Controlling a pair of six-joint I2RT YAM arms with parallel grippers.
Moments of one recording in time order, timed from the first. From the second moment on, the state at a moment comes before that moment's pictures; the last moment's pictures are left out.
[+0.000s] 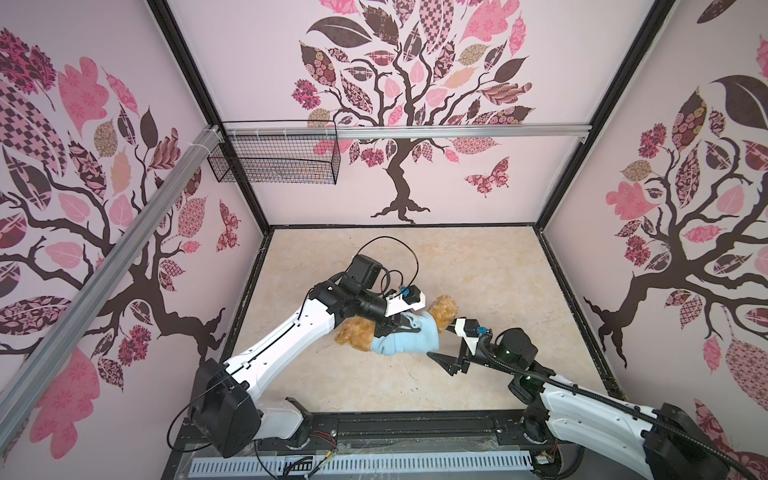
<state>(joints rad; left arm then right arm) -0.64 1.36 1.17 -0.69 0.89 0.73 0.70 0.89 0.15 0.74 -0.52 0.00</state>
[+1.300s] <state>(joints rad) -0.71 1.19 1.12 -0.74 0.71 0.81 0.78 0.99 0.16 0.78 -0.44 -0.12</state>
